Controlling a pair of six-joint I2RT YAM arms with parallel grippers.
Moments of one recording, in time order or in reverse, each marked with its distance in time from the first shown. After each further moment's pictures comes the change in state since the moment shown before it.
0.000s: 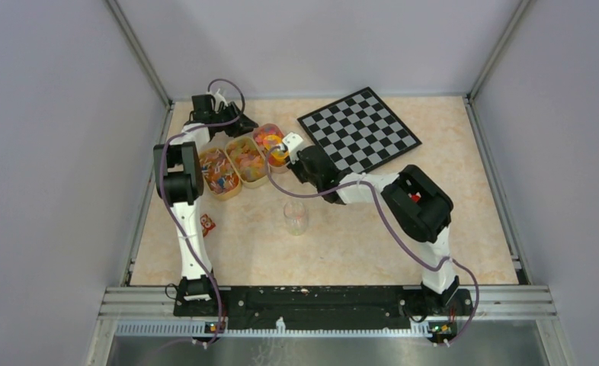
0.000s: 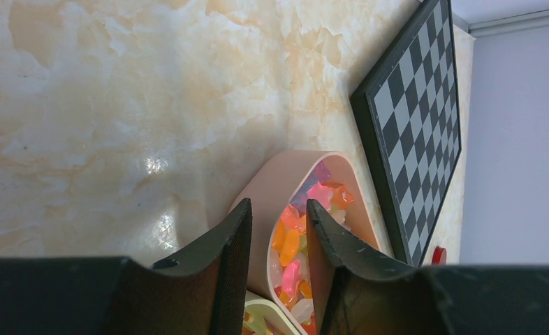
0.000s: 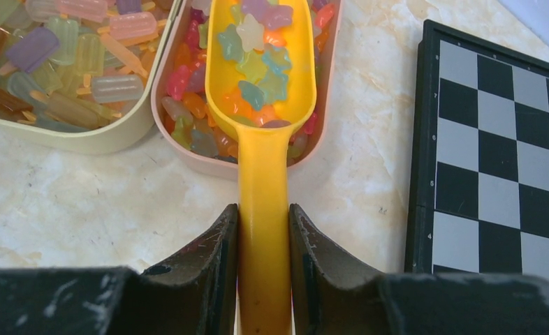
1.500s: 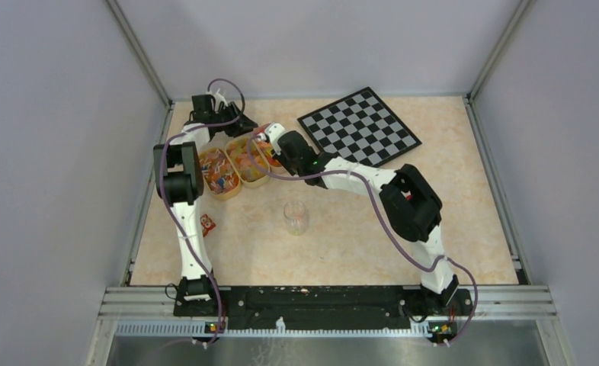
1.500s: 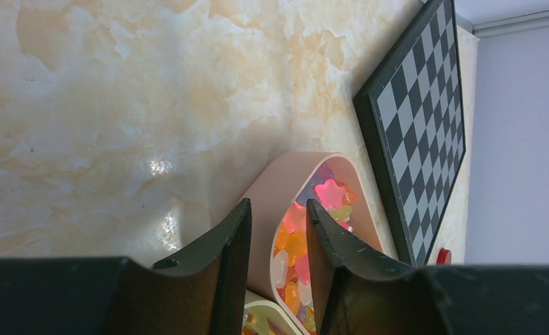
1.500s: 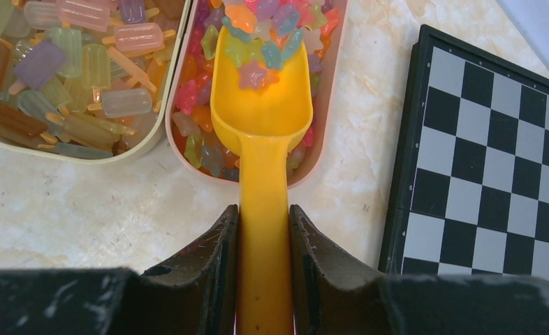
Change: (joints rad) left arm 0.000 0.000 0.000 0.002 -0.007 0.010; right arm 0.049 0.066 0.358 -0.484 0.100 -0.008
